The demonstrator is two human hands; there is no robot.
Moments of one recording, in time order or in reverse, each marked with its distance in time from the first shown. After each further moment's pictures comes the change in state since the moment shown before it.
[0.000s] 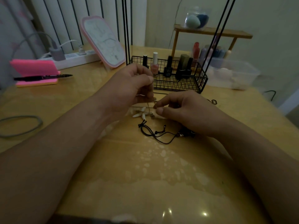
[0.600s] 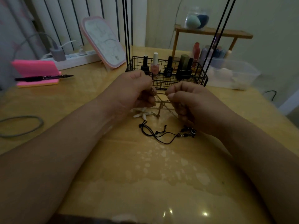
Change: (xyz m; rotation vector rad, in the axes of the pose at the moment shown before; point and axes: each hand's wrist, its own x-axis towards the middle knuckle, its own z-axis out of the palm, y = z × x) left_hand -0.001 -0.004 0.004 0.070 0.006 -0.037; right_hand 0.003 0.001 -0.003 0.650 0.047 0.163
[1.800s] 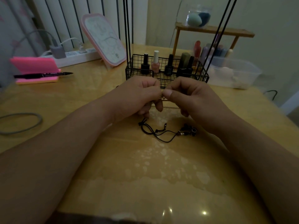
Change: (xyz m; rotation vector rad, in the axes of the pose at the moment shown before) left_hand -0.011 0.003 0.001 0.263 -0.289 0.058; right_hand 0.001 0.008 -0.003 -0.287 0.026 -0.334
